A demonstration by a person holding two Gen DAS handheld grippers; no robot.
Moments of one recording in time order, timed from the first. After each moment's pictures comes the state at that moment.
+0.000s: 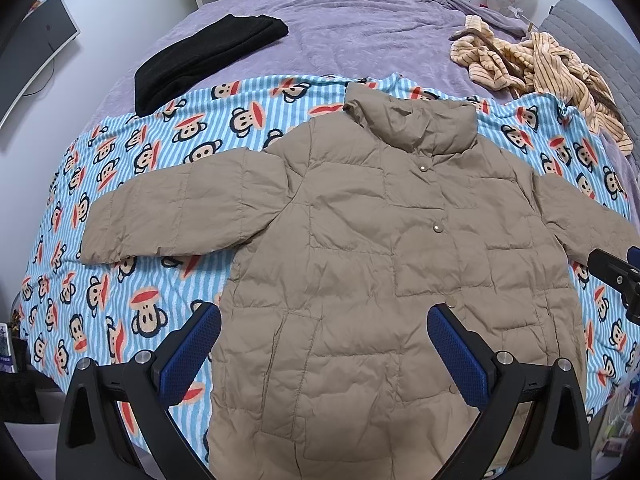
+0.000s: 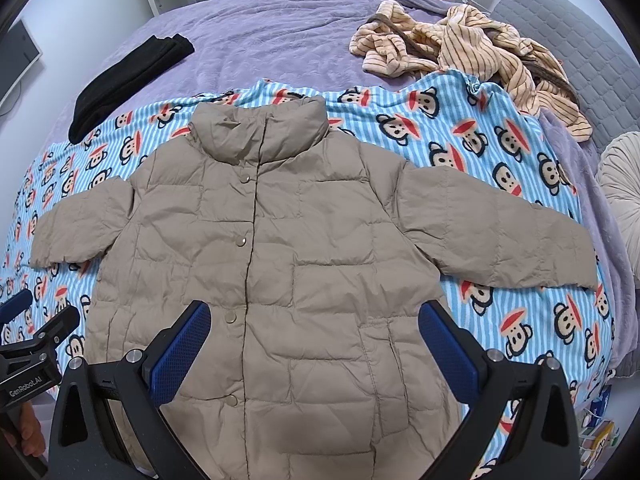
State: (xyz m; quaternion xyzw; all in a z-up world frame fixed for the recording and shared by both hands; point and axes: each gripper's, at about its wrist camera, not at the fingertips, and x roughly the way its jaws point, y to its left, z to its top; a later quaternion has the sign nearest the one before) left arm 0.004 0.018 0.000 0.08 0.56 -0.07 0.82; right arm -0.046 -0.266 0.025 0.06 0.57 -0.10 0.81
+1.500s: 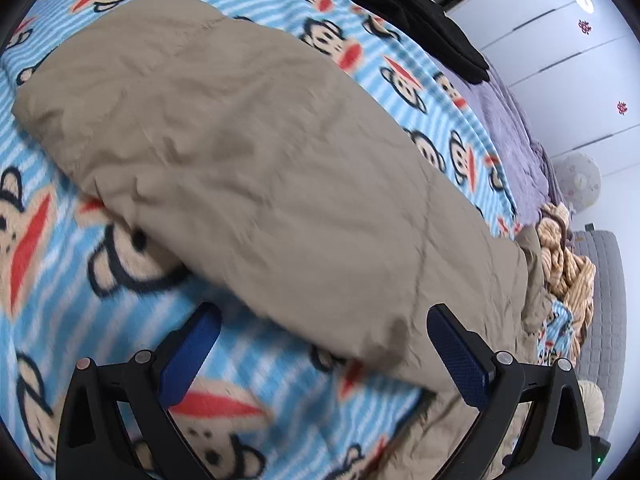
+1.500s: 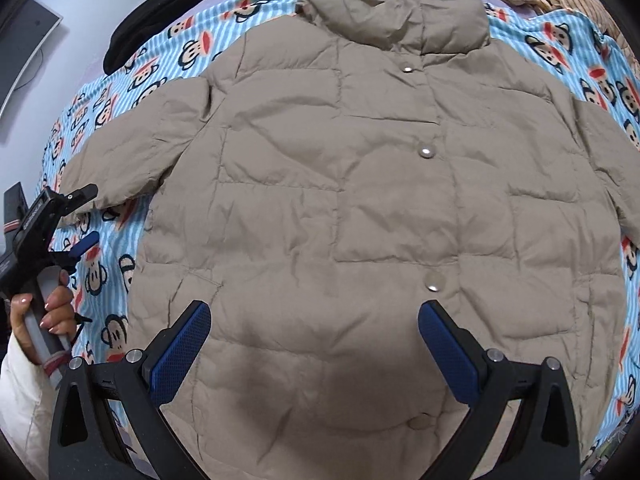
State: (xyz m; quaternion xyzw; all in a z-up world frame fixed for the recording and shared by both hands) left arm 0.139 0.317 -0.183 -0.31 0.55 -0.02 0.77; right arm -0.011 -0.112 -0.106 0.13 0.64 -0.01 0.75
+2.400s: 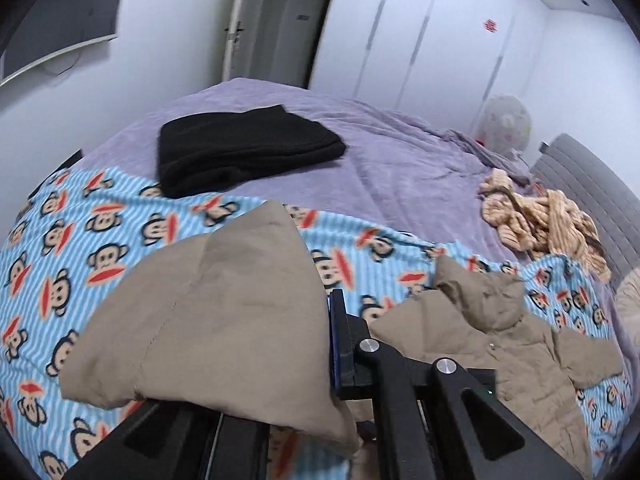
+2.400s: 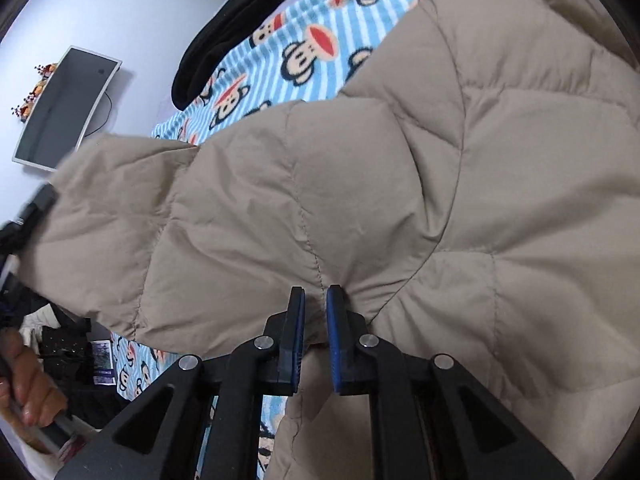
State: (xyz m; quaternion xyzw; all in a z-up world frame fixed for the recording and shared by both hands) left arm 0.171 0.203 -0.008 -0.06 0.38 -0.15 0.91; right arm 0.119 -0.005 -0.189 0.29 0.58 0.13 0.75
